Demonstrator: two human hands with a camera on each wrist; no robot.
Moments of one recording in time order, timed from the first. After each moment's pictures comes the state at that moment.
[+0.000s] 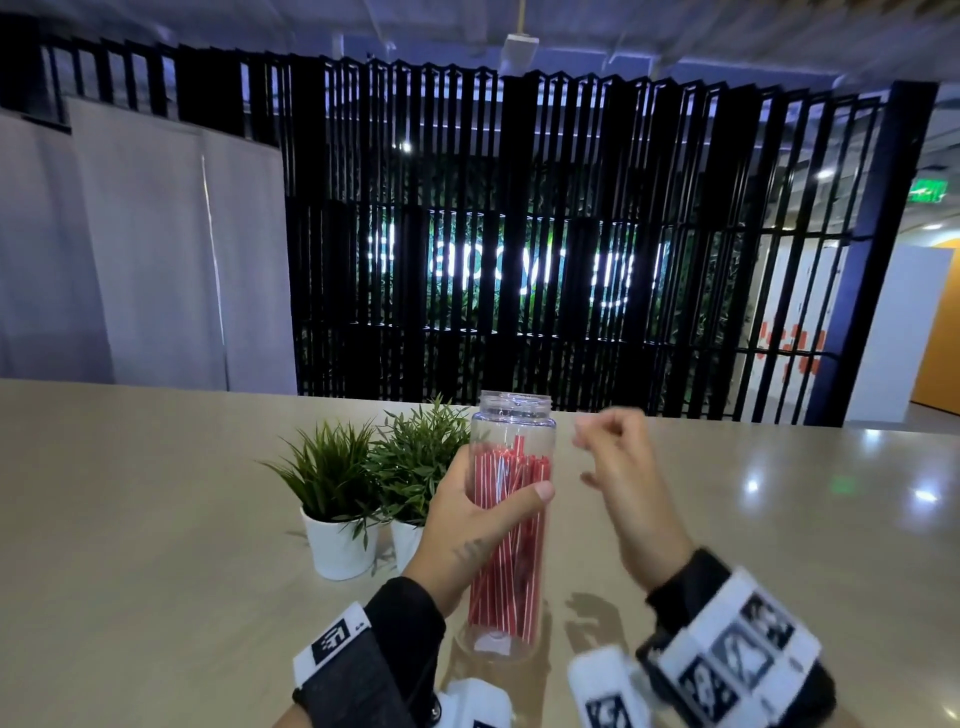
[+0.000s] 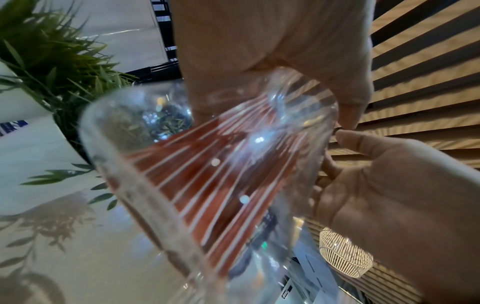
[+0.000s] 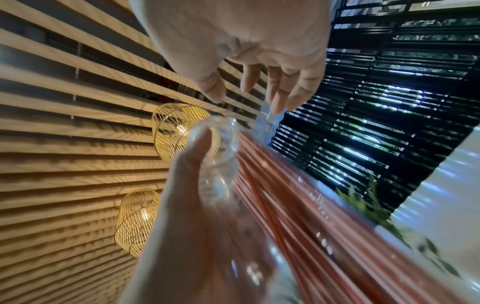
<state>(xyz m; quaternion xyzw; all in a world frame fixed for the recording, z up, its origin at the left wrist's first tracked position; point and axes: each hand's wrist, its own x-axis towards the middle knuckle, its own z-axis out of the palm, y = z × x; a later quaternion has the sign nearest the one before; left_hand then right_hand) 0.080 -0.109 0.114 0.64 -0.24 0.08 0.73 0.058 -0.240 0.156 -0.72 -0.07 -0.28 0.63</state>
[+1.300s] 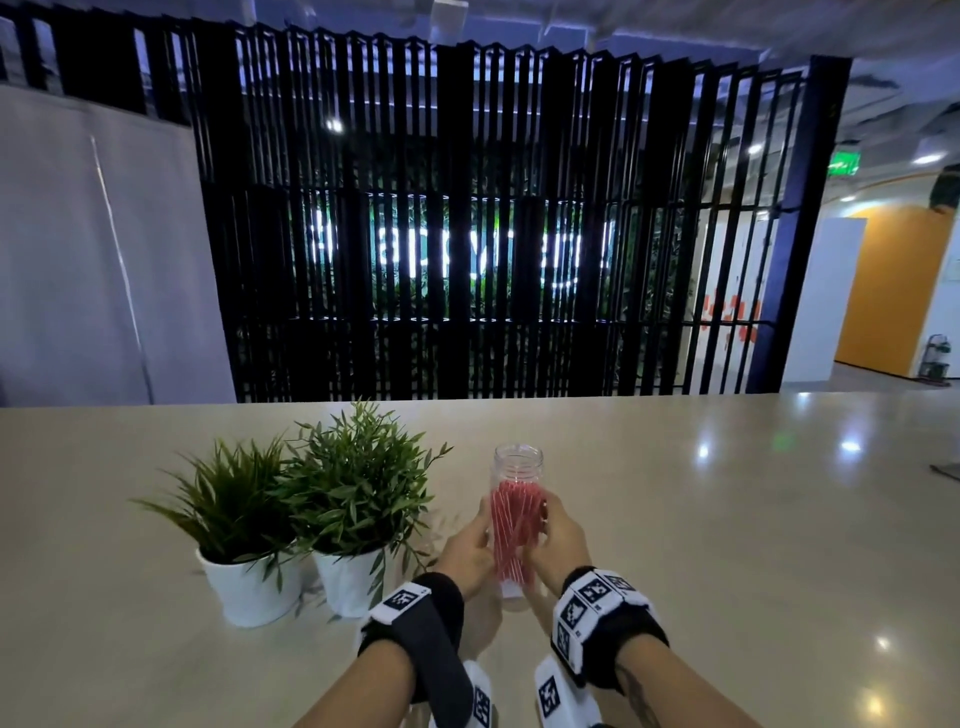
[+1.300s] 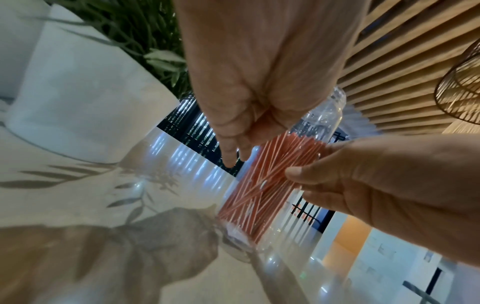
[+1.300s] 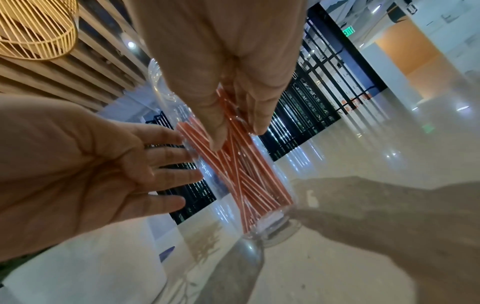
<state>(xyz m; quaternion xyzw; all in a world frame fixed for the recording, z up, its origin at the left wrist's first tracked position) 0.188 -0.187 0.048 0.78 -0.21 -0.12 0.57 0.187 -0.304 0.031 -0.85 0.07 -0.20 0.48</state>
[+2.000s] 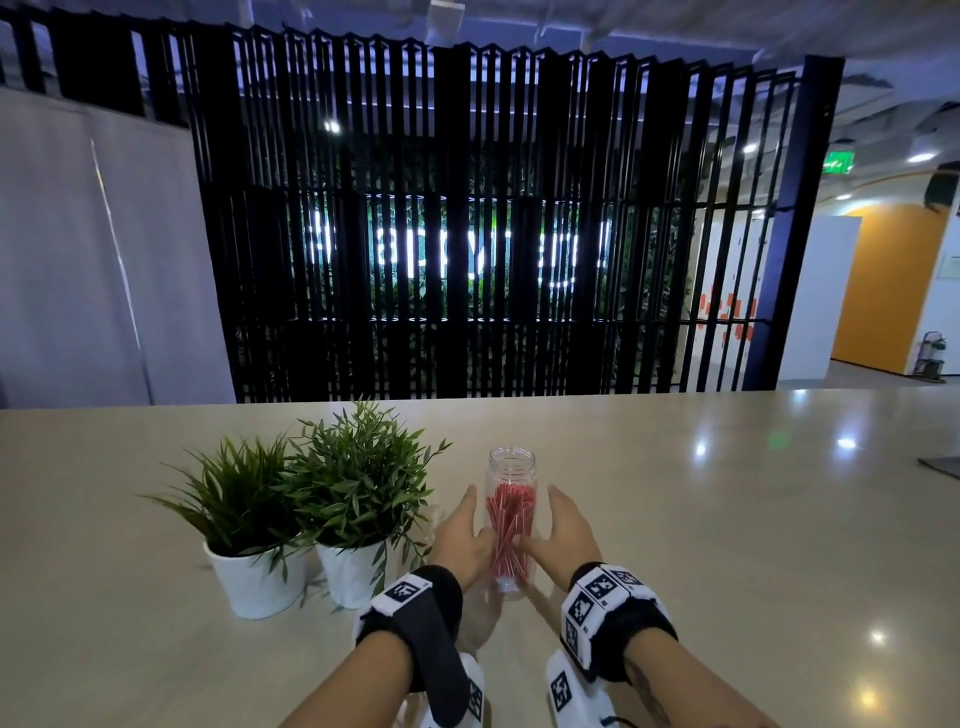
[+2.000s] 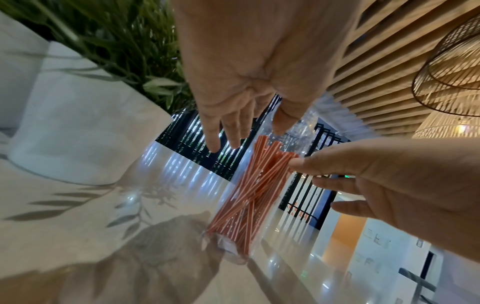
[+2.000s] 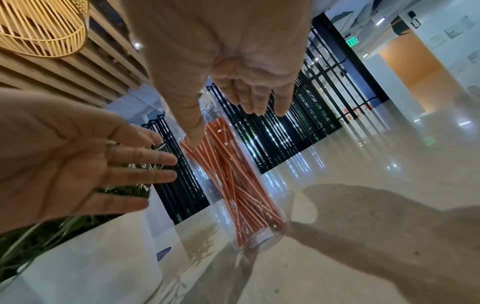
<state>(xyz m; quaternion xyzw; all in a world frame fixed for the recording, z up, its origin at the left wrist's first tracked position) 0.198 -0.184 0.036 0.84 -0.16 -0.03 0.52 0.172 -0.314 0.037 -0.91 0.10 -0.12 0.39</state>
